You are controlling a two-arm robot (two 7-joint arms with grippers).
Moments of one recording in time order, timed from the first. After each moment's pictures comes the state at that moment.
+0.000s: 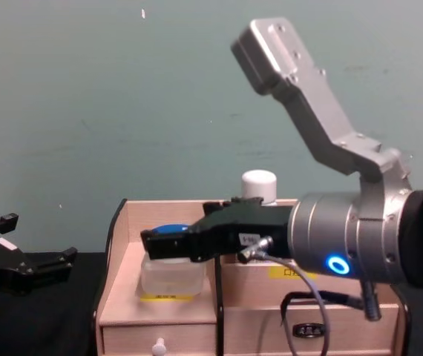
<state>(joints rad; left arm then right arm) -0.20 0.60 0.45 -1.41 -0.25 -0.12 0.03 0.35 0.16 -0.52 -1.50 0.11 0.35 0.33</state>
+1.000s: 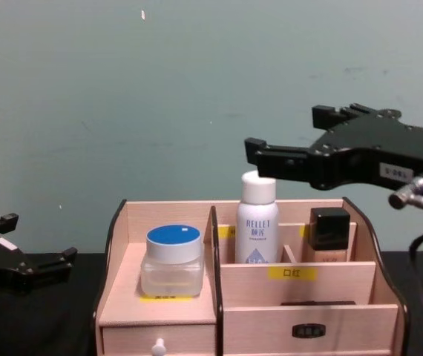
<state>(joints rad) -0.20 0.60 0.45 -1.41 -0.25 -0.12 0.03 0.10 0.32 -0.35 -1.86 0.09 0.16 0.29</state>
